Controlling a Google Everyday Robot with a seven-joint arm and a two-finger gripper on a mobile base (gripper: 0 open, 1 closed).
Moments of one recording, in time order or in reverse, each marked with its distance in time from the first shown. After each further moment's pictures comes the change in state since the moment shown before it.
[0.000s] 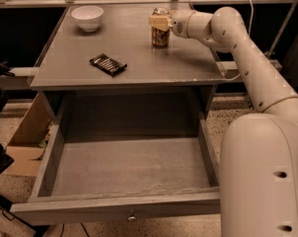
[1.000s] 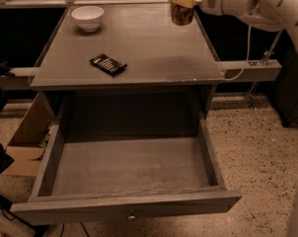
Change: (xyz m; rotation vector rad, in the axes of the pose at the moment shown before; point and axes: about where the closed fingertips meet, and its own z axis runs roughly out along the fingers) arm -0.104 0.057 -0.115 -0.016 -0.016 -0.173
